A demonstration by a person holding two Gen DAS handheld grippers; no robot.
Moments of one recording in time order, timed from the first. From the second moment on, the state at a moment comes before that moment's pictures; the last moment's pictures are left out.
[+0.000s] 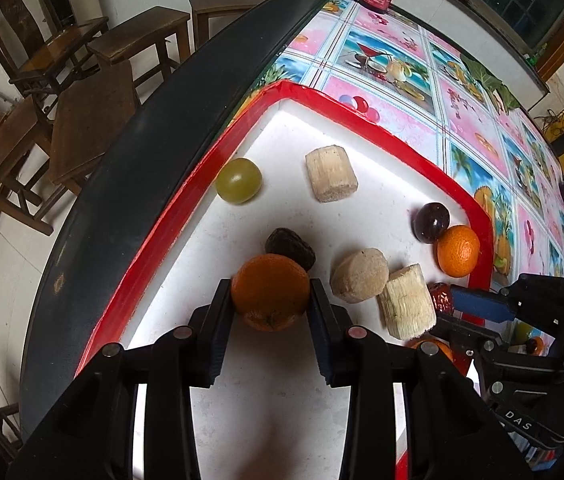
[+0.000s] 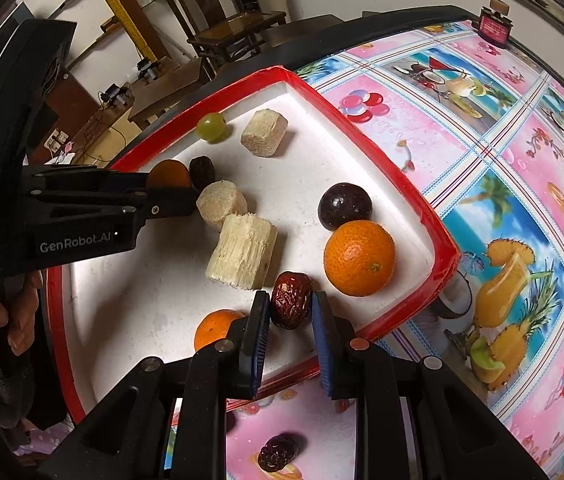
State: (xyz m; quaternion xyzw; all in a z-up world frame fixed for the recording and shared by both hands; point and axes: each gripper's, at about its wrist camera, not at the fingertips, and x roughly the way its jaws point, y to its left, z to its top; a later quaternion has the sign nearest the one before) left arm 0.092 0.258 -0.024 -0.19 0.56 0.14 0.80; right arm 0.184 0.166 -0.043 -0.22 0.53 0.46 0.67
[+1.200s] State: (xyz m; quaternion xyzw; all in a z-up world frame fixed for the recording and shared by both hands) left arm 0.039 0.200 0.015 -0.16 0.55 0.14 0.81; right arm 0.137 0.048 0.005 -0.17 0.52 0.46 0.70
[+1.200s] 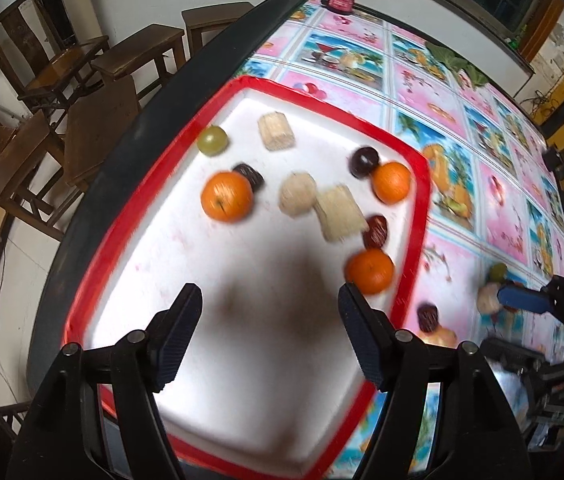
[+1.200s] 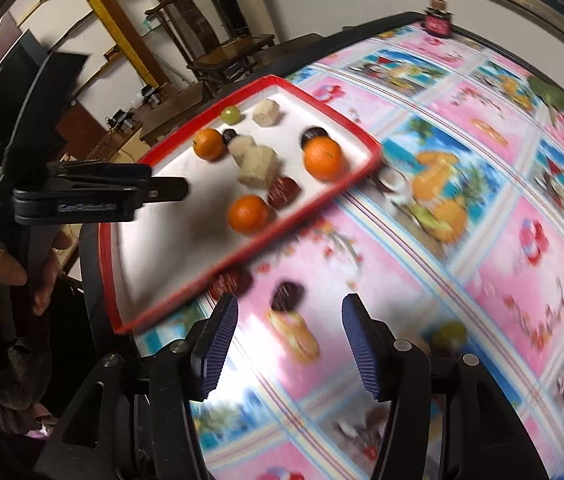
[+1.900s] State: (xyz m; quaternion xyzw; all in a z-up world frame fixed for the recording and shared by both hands) left arm 0.029 0.093 0.014 -0.15 0.56 0.05 0.81; right arm 0.135 -0.065 -0.007 -0.12 0.56 0.38 0.73
